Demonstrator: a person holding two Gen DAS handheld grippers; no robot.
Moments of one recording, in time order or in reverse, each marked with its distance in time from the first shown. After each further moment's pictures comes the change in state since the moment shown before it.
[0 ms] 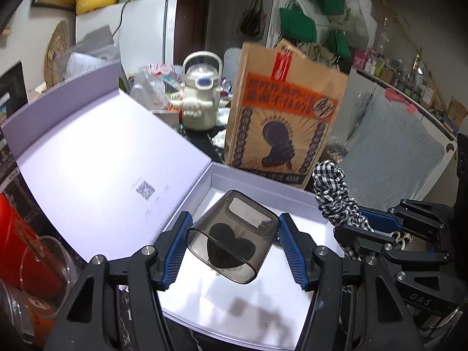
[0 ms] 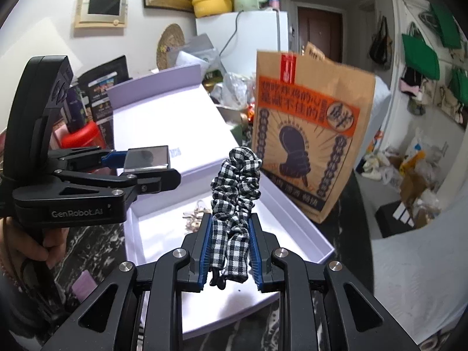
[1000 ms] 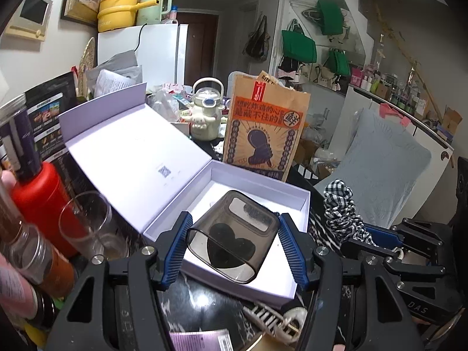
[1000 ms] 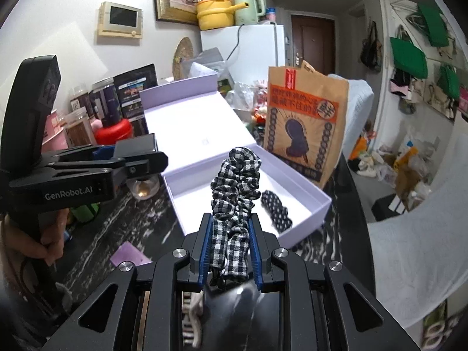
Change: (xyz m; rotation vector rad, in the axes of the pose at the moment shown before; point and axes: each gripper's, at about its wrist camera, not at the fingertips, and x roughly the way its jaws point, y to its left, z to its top) left arm -0.095 -0.028 -0.043 -0.021 -0.120 0.032; right arm -0.089 0.045 -0.045 0.015 -0.061 -0.013
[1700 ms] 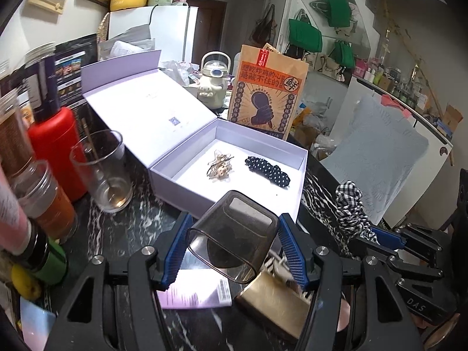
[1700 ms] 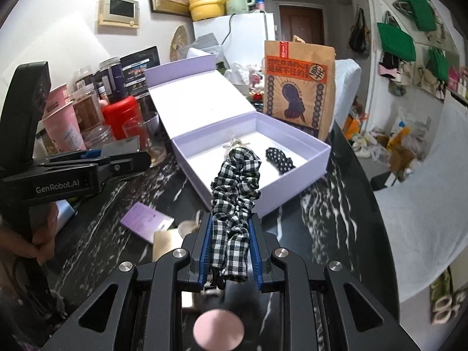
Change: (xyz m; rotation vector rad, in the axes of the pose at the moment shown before) left arm -0.029 0.002 -0.068 -0.047 0.072 0.006; right arm -0.021 0.026 -0.068 0.056 0.040 -0.029
